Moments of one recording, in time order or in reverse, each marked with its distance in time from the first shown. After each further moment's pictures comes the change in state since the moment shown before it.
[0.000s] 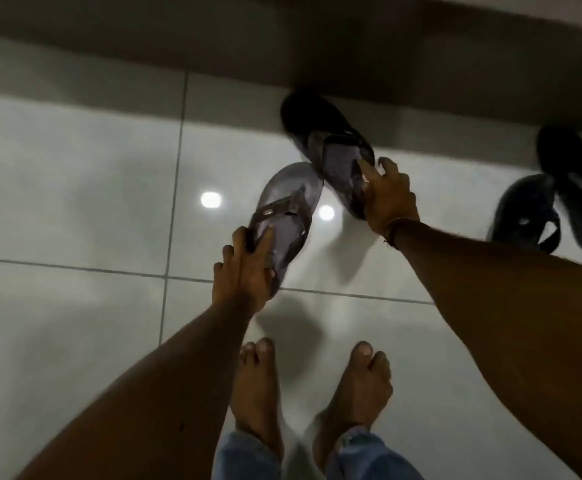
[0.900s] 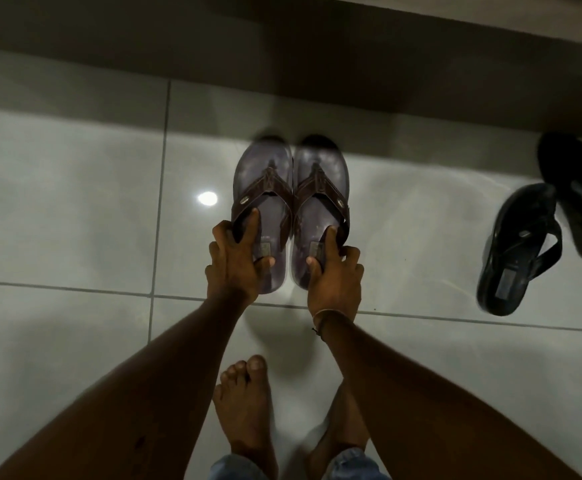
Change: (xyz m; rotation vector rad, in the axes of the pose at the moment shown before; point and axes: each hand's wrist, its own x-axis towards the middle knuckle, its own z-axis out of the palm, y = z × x) left_hand 0.045 0.005 -0.001 -0.190 0.103 -0.095; right_hand -0.095 -0.061 0.092 0.261 0.053 0.350
